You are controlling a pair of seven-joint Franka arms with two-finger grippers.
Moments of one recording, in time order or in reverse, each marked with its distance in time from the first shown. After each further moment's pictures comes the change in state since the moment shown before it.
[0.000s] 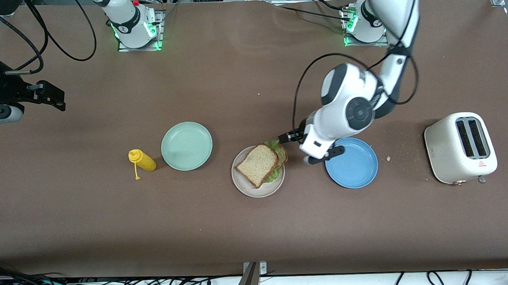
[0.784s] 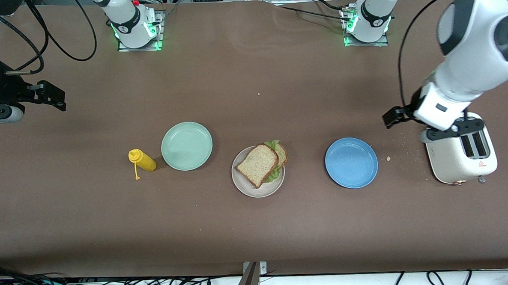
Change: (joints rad) left arm 0.275 -0.284 0.004 -0.001 0.368 -0.254 0.291; right arm 0.002 0.001 -0.002 0.002 -0.001 0.002 0.000
